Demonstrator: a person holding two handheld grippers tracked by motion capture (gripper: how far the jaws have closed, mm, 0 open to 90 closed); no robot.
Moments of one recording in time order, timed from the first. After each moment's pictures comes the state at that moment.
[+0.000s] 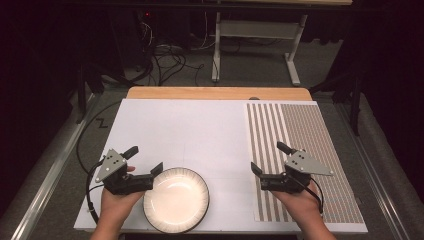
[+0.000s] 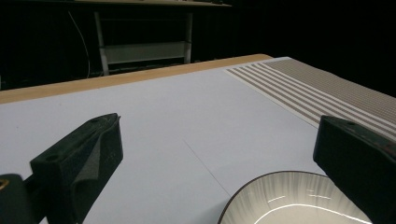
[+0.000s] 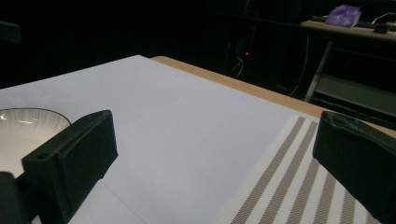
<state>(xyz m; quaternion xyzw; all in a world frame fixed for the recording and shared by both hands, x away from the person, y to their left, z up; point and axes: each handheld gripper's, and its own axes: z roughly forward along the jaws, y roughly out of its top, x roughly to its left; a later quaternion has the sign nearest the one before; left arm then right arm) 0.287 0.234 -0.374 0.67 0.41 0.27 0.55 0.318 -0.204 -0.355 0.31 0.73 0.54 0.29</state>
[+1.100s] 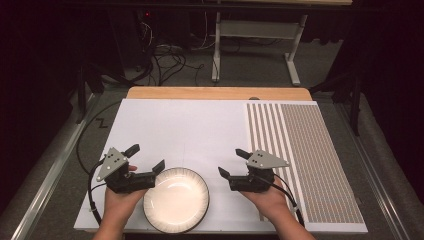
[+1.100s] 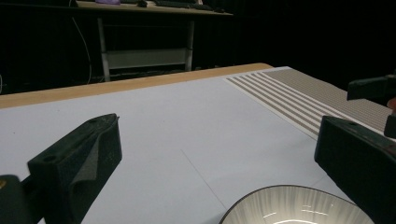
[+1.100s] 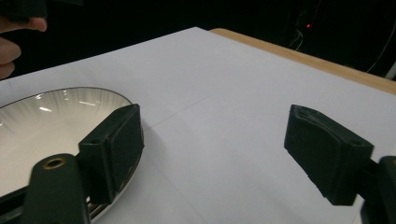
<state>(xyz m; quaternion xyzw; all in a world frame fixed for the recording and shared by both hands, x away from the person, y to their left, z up) 0.289 0.229 -0.370 0.66 0.42 0.27 0.56 0.331 -0.134 -0.378 0.27 0.78 0.52 0.19</state>
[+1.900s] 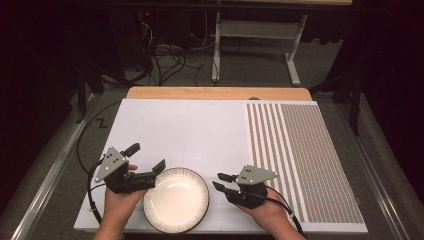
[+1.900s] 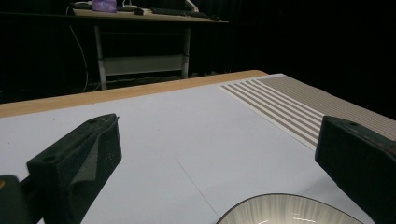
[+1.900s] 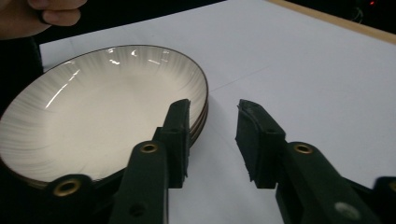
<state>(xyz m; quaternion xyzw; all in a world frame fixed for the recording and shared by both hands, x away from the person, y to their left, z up) 0.286 0.227 -0.364 0.66 0.41 0.27 0.57 0.303 -0.119 -0.392 0.22 0.83 0.50 0.12</state>
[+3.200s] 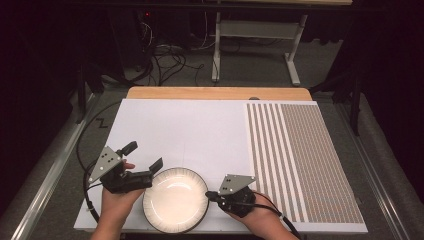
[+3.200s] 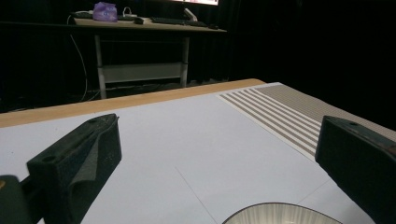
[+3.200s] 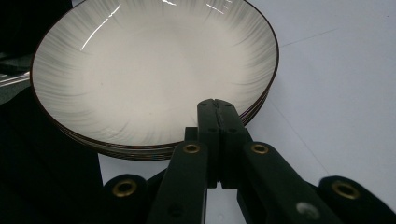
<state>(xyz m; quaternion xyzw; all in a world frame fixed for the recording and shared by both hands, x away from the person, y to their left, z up) 0.283 0.232 -0.356 0.65 0.40 0.28 0.59 0.290 -0.091 -0.398 0.16 0.89 0.41 0.09</state>
